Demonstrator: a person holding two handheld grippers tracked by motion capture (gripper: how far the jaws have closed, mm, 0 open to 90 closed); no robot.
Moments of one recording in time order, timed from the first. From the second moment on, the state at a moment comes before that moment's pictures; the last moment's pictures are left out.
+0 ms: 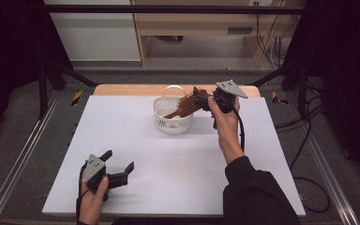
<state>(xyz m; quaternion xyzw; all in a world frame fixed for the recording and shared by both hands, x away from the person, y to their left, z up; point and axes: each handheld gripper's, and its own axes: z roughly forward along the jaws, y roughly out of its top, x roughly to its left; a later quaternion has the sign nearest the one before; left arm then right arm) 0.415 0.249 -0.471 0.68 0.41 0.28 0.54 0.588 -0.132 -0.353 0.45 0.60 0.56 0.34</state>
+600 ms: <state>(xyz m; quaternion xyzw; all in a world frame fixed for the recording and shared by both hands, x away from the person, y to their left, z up) 0.414 0.252 -0.470 0.67 0.41 0.29 0.54 0.581 -0.138 -0.348 0.46 0.60 0.56 0.34</state>
